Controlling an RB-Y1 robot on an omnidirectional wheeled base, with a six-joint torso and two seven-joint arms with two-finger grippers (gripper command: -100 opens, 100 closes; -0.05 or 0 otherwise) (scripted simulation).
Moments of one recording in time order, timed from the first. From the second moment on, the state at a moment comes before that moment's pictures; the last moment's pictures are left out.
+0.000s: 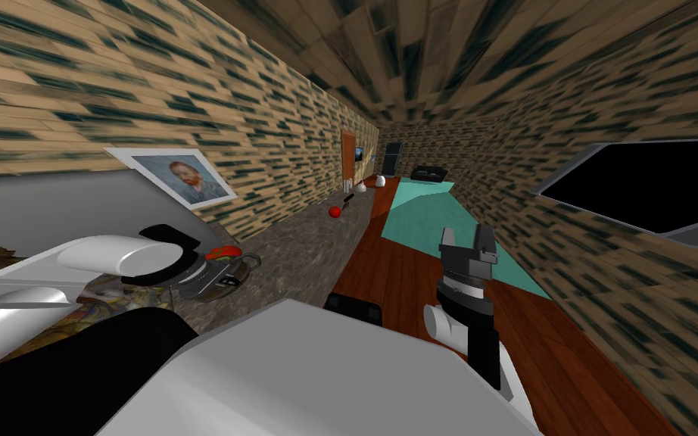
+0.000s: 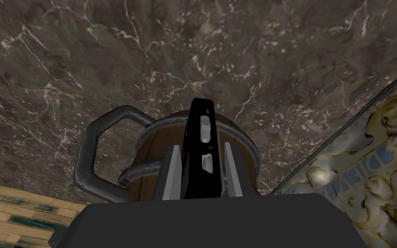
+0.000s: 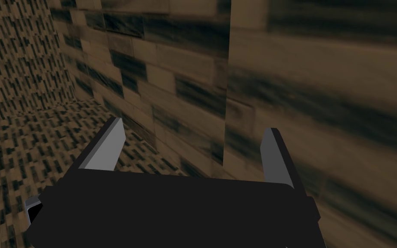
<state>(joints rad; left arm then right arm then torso) 0.87 0.99 0.88 -2.20 1.18 1.66 -0.02 0.49 -0.03 -0.03 -2.28 0.03 -0.52 -0.05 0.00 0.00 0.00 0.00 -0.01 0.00</state>
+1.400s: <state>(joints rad) 1.07 1.32 1.19 -2.05 1.50 1.61 0.08 0.49 -0.03 -0.03 -2.28 0.03 -0.52 -0.05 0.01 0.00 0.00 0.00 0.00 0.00</state>
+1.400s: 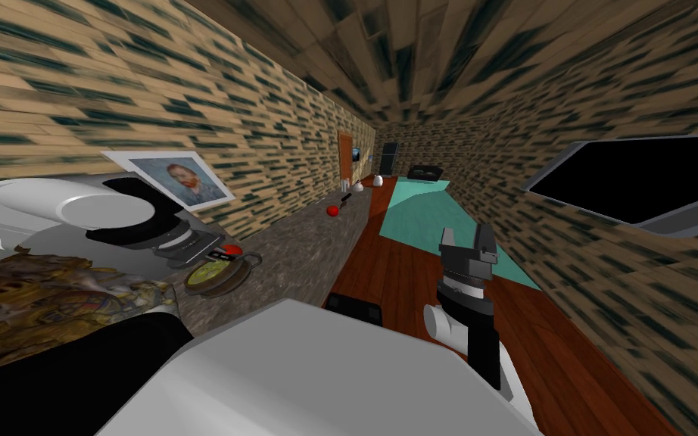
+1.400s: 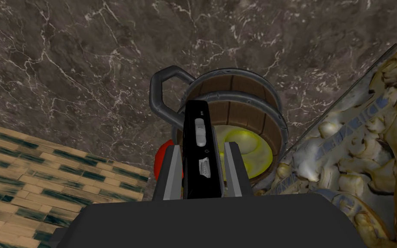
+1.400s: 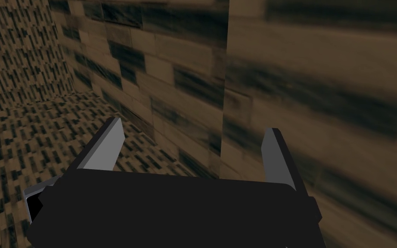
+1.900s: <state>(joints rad) 1.18 1.41 1.28 -1.93 1.59 1.63 0.05 0.49 -0.03 -0.03 -2.28 0.03 -0.52 -0.05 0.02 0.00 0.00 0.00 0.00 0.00</state>
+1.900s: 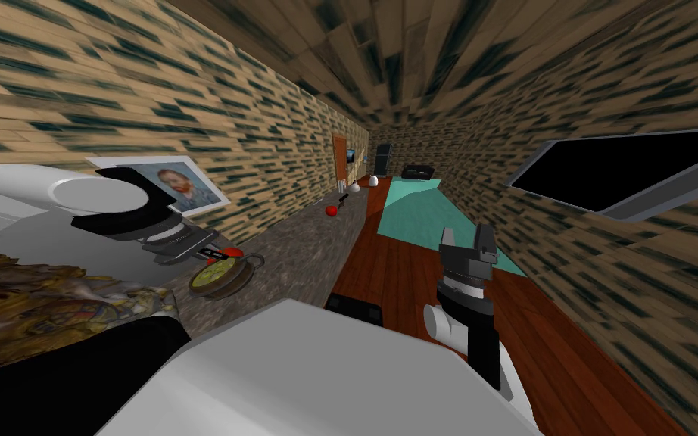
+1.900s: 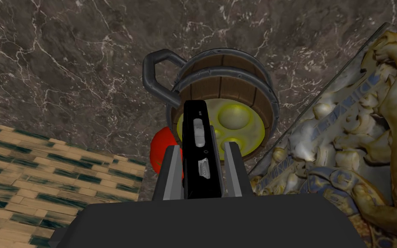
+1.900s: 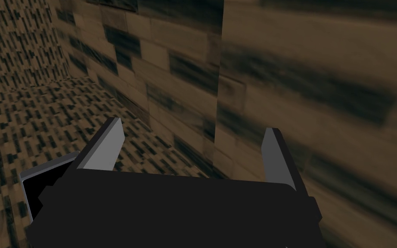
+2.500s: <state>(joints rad) 1.29 1.51 1.36 -1.79 1.68 1.65 0.02 0.49 -0.03 -0.03 -2.28 0.03 -0.52 -0.05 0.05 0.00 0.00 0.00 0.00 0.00</state>
